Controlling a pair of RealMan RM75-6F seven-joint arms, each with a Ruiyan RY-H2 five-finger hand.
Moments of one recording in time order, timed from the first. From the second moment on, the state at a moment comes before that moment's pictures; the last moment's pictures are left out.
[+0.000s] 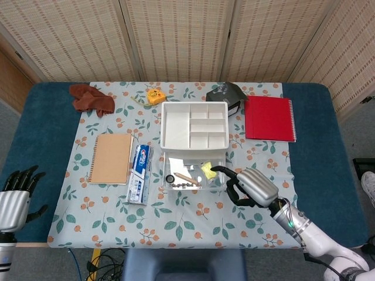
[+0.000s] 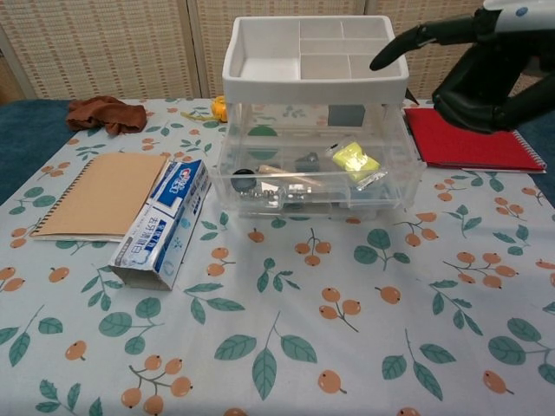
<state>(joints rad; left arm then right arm) -0.14 -1.14 -0.07 -1.60 1.48 1.48 0.15 0.60 -0.98 0.13 -2.01 -1.50 0.96 0.25</state>
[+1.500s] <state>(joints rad) -0.11 -1.13 -0.07 -1.61 1.46 1.51 0.16 1.19 -1.26 0.08 -1.46 -1.84 0.70 -0.01</state>
